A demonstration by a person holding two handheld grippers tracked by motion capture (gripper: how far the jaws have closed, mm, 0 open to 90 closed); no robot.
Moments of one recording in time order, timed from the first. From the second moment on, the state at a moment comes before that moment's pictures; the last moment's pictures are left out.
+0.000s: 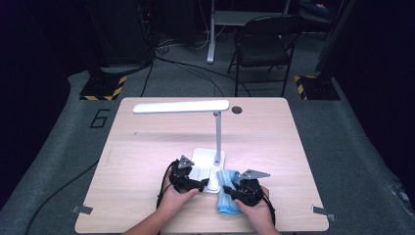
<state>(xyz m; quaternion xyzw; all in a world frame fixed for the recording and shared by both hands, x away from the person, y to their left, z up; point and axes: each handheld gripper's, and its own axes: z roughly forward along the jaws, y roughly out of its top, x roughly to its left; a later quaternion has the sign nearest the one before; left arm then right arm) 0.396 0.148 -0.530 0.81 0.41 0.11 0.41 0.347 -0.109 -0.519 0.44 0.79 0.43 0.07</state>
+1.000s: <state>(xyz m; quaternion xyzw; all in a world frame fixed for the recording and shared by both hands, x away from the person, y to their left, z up) 0.394 0.148 -0.529 0.80 0.41 0.11 0.41 0.379 -0.105 -0.519 0.47 0.77 0.42 0.11</state>
